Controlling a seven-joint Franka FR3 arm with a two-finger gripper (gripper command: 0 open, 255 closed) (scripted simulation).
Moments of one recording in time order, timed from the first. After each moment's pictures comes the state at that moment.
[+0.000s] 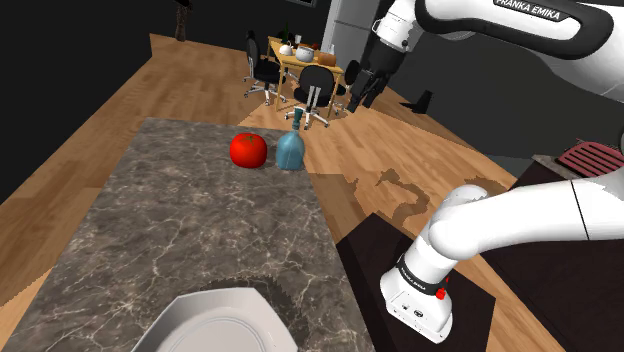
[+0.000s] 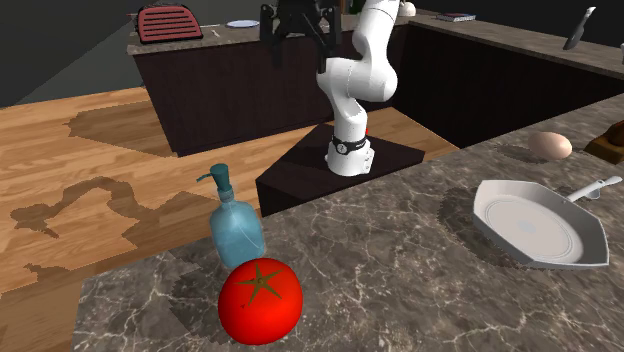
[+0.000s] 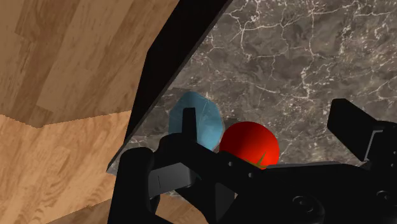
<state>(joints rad) 0.01 -0.77 0.01 -2.31 0.05 1.70 -0.07</state>
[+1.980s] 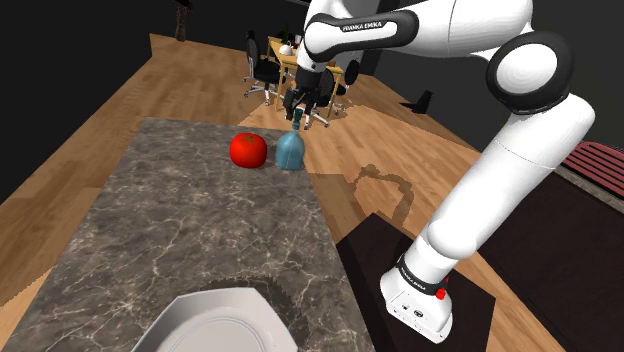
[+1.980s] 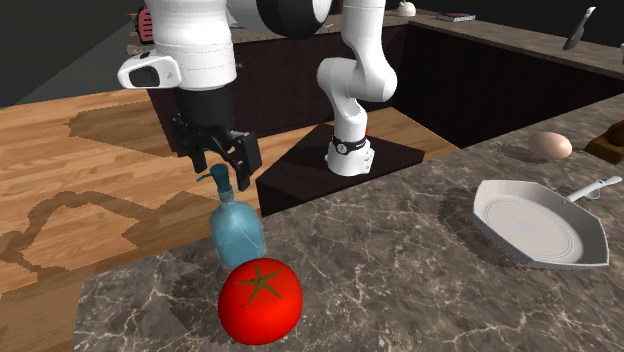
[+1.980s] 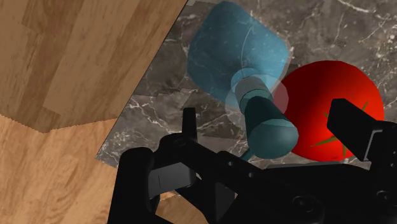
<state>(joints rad) -0.02 -0.05 0.02 -1.96 -0.02 1.98 -0.04</state>
